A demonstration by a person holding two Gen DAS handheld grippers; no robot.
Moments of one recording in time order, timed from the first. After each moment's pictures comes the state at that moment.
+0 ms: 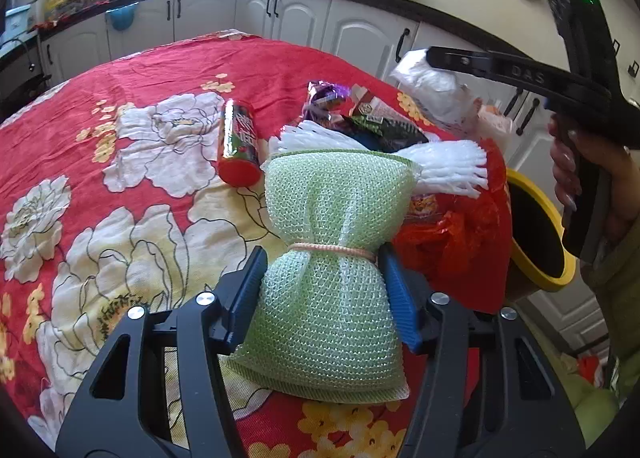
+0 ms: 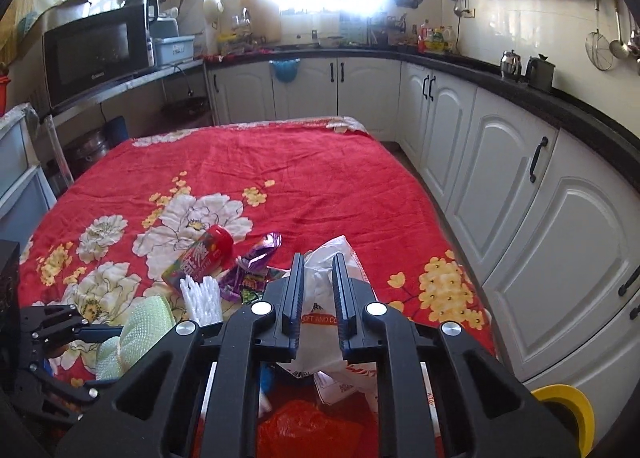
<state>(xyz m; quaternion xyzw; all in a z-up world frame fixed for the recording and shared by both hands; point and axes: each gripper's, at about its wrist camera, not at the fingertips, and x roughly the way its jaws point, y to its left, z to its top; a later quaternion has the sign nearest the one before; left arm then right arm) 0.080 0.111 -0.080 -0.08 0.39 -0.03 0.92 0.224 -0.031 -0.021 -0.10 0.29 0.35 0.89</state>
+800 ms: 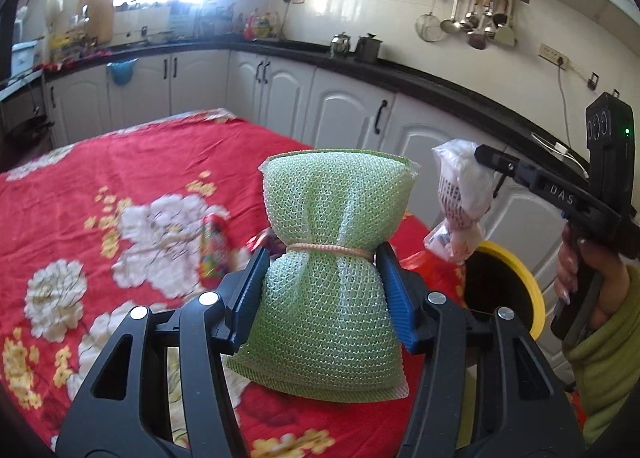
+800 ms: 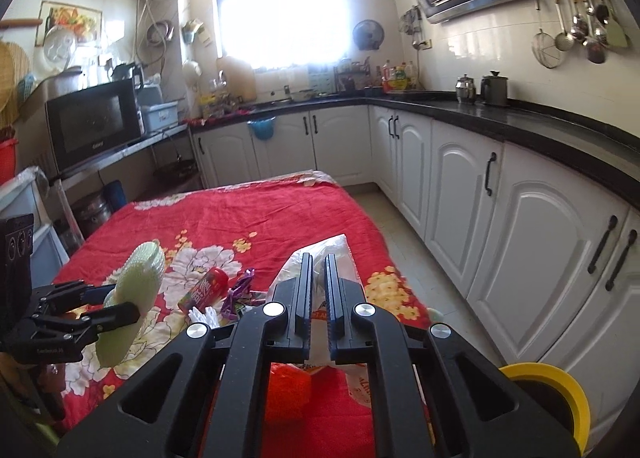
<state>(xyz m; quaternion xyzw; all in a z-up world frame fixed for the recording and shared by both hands) 0.089 0.077 0.007 -0.08 0.29 -0.04 0.95 0.185 -0.134 0.029 -0.01 0.23 0.32 0.92</state>
